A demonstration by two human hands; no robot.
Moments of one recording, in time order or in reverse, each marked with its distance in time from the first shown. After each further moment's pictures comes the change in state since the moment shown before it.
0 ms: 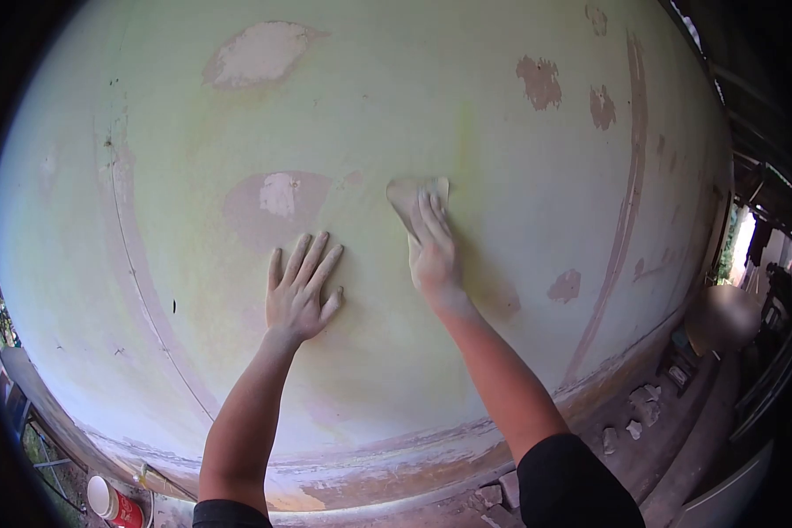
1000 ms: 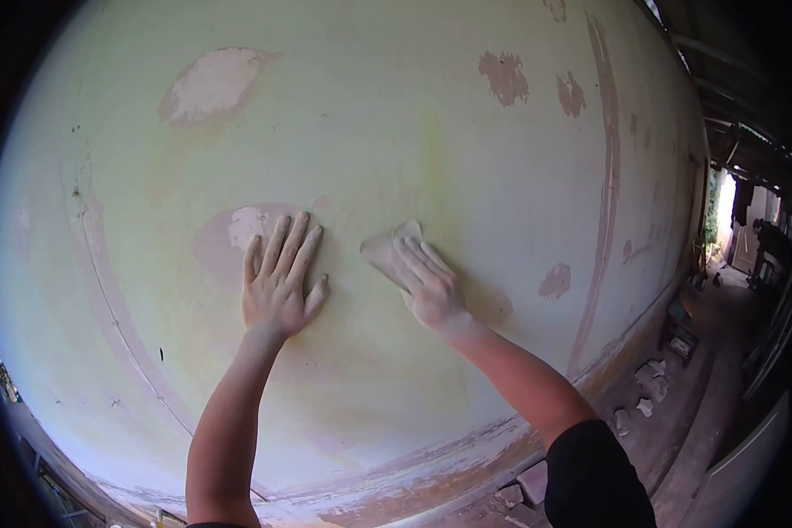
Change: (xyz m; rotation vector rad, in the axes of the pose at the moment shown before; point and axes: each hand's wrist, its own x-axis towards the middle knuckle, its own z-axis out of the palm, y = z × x) left_hand 0.063 -0.008 -0.022 0.027 0.072 0.081; right_hand -0.036 0.027 -0.018 -0.090 -0.108 -0.215
